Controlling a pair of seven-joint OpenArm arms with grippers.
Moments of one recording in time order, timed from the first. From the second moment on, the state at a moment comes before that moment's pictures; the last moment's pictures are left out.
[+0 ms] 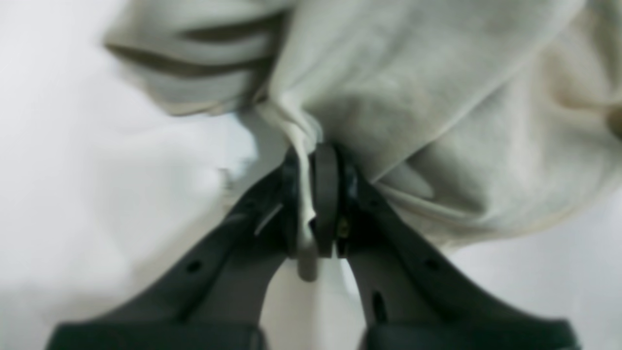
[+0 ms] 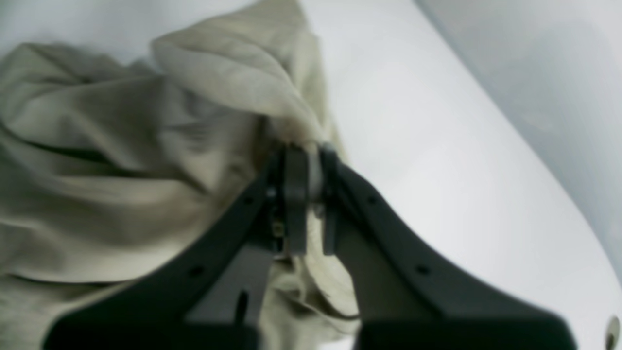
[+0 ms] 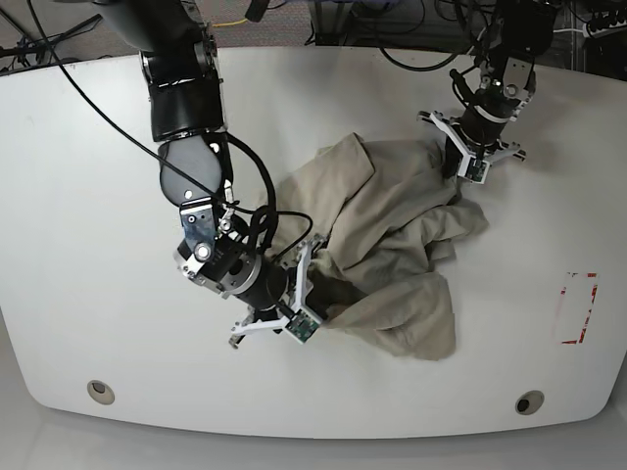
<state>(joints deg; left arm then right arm) 19.8 -21.0 6.3 91.5 -9.3 -7.5 16.5 21.4 2.4 -11.1 89.6 0.9 40.3 -41.0</state>
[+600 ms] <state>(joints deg) 14.4 -27.2 -9.9 108.4 -8.4 -10.7 29.8 39.2 7.7 -9.9 85.9 1.2 40.7 -44.7</state>
